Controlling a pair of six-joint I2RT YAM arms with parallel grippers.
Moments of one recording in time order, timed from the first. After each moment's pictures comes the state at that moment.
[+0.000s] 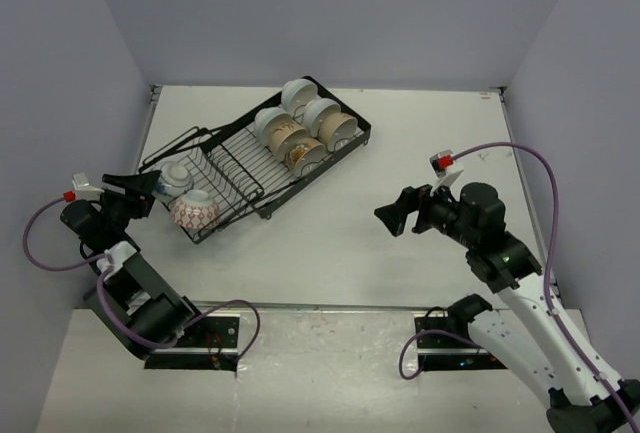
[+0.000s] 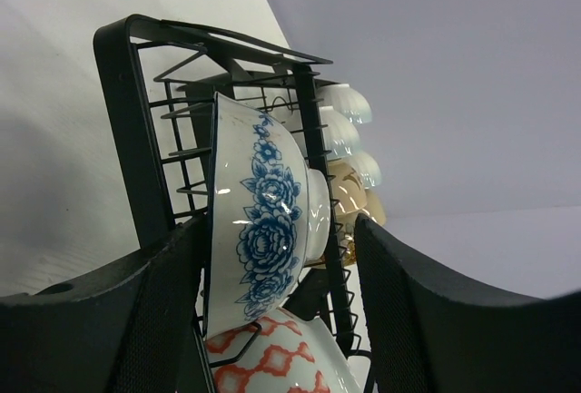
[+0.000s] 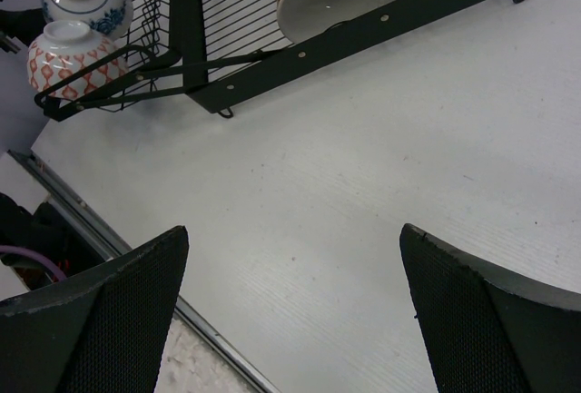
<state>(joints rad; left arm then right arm) 0.81 1.21 0.43 0.52 0.90 -0.99 0.45 0.67 0.73 -0.39 -0.26 0.35</state>
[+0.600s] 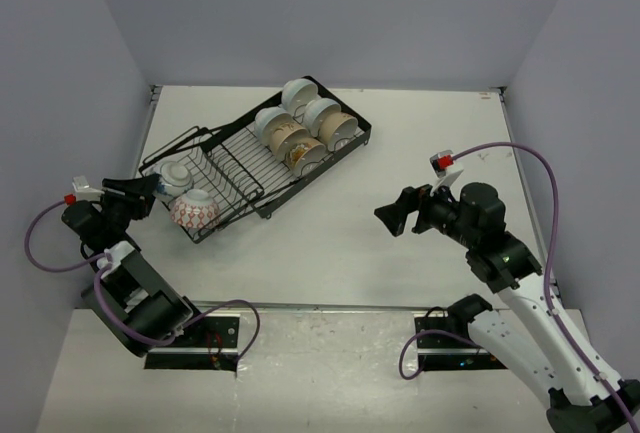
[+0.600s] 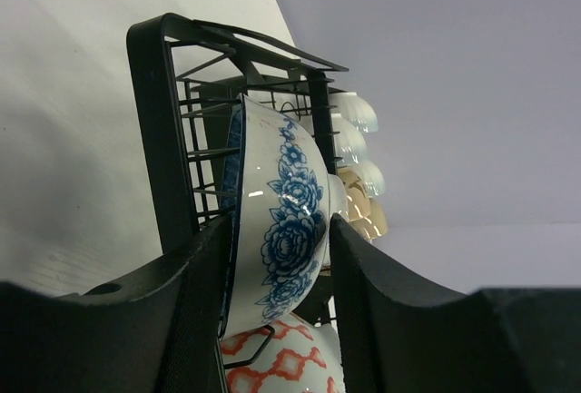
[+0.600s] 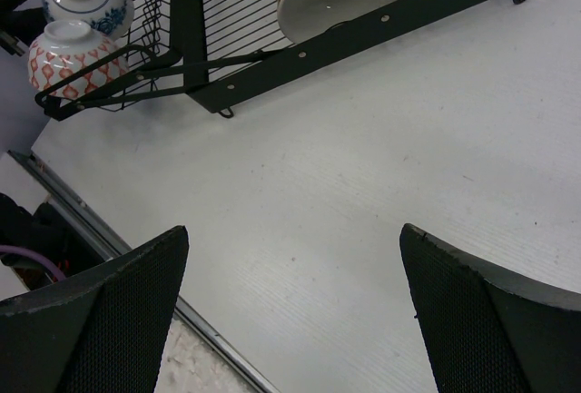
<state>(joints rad) 0.81 1.23 0.42 0.53 0.88 -1.01 0.45 0.67 0.73 -0.39 -0.26 0.35</state>
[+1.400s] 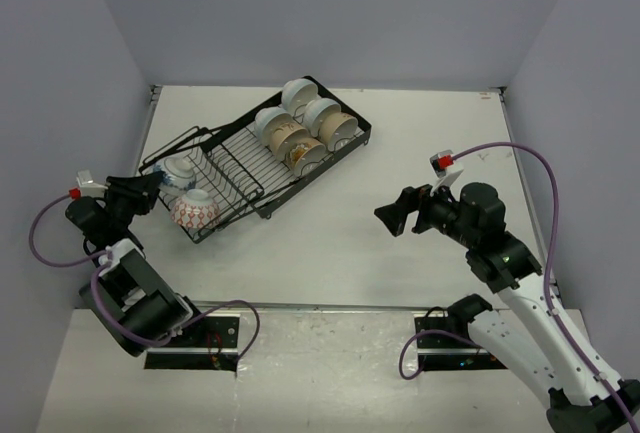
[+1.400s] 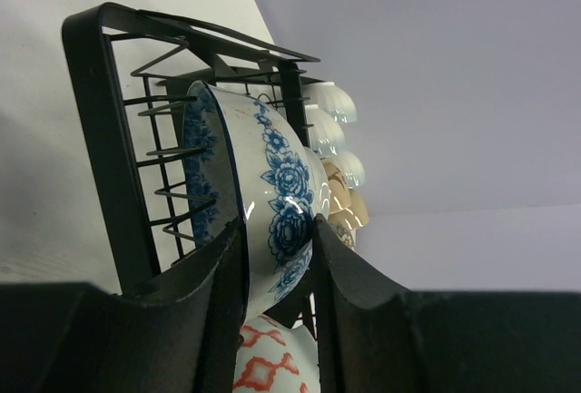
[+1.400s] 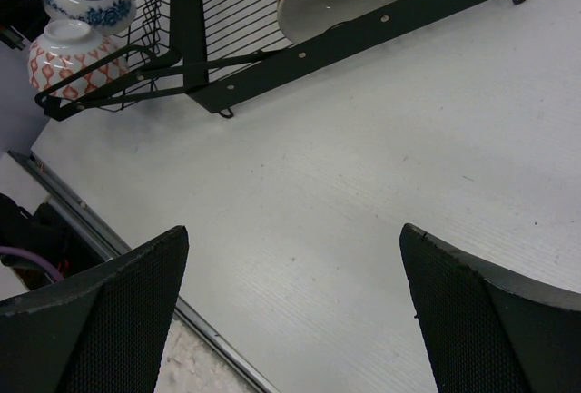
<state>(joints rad) 0.78 1.24 0.42 0.57 0.89 -1.05 0.45 0.67 0.73 -0.39 -0.26 0.35</state>
